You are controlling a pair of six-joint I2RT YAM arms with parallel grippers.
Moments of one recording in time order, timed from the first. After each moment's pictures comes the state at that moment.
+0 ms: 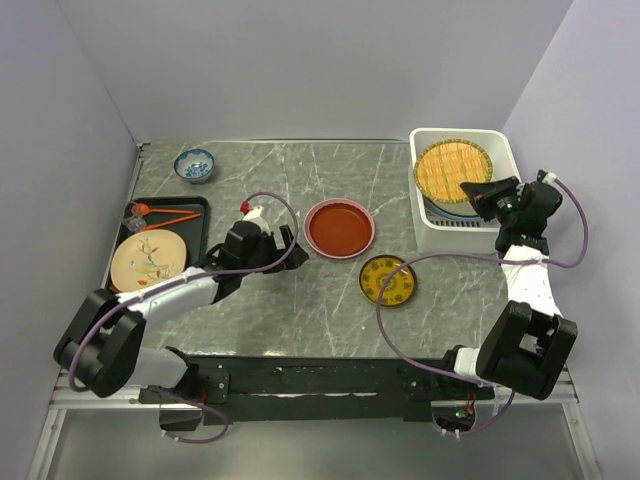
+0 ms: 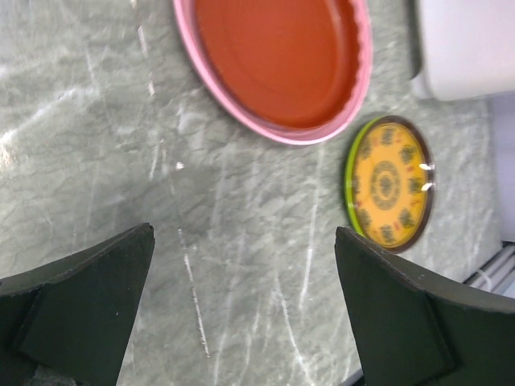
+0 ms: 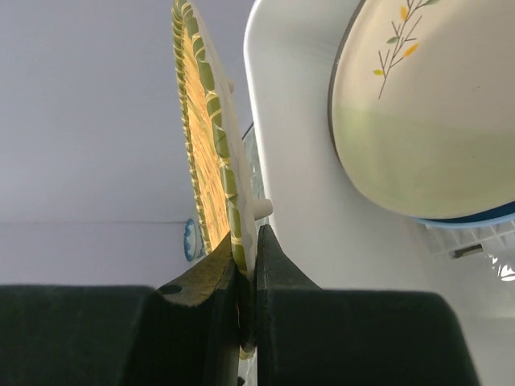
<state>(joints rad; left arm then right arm) -0.58 1.33 0.64 0.15 0.09 -0.69 -0.42 1.28 0.87 0.13 -0.55 0.98</state>
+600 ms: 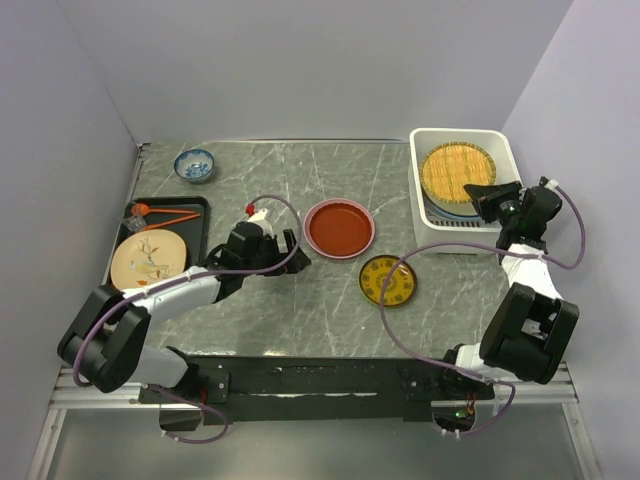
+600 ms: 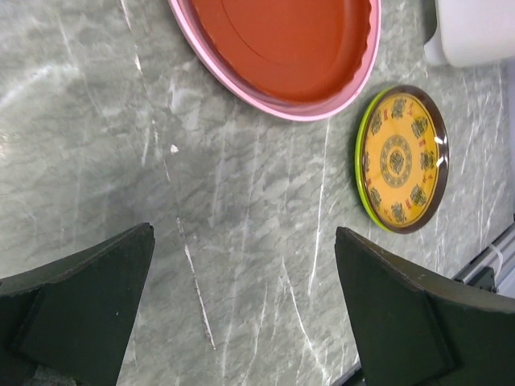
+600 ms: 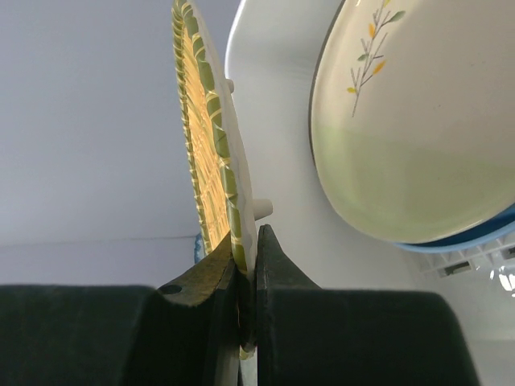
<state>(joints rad) -0.59 1.36 0.64 0.15 0.14 -0.66 -0.45 1.37 0.83 0.27 -0.57 1.05</state>
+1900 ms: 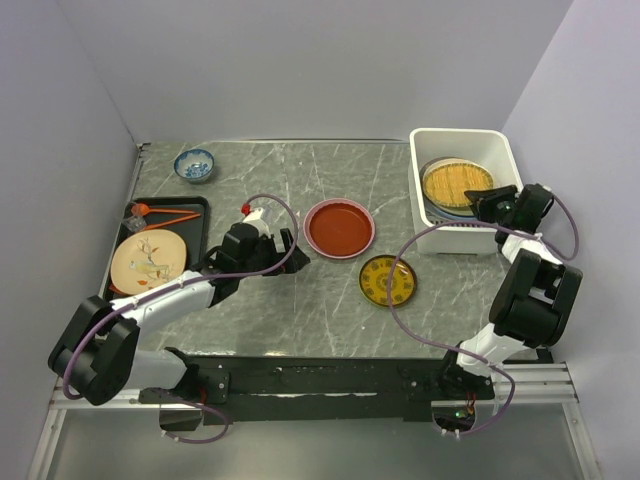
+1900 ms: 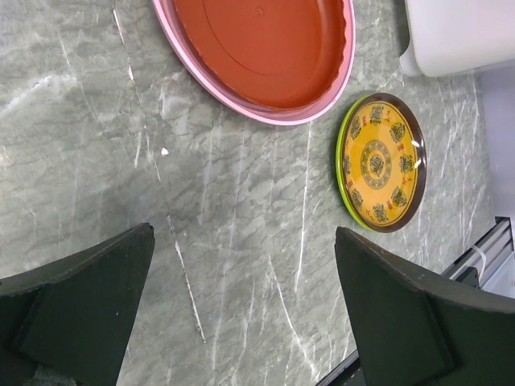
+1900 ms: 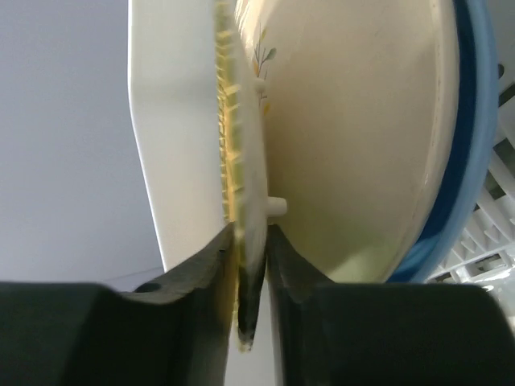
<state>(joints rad) -0.59 1.29 0.62 0.14 0.13 -0.67 -0.46 1.60 0.90 0.26 -0.49 1.05</state>
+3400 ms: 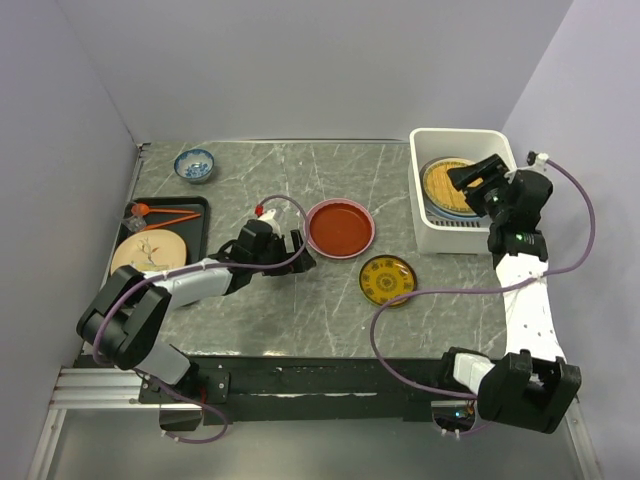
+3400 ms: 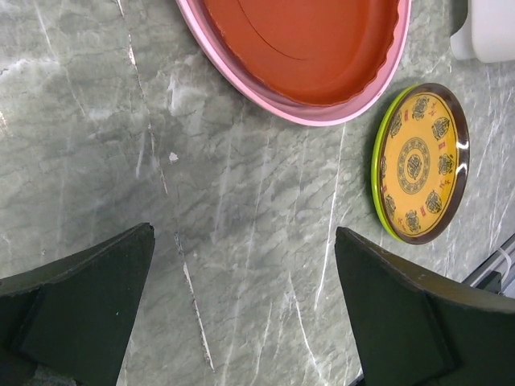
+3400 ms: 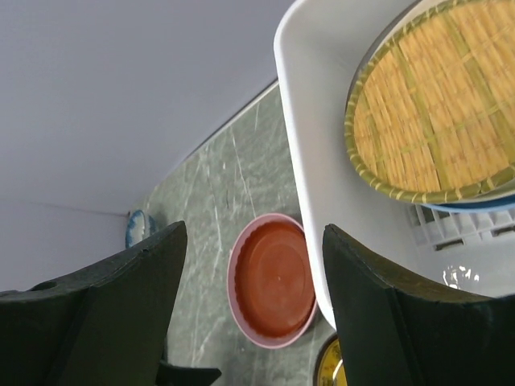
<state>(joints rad) -0.59 1.50 0.69 0.18 0.16 -0.68 -0.24 1.10 0.99 -0.14 -0.30 0.76</state>
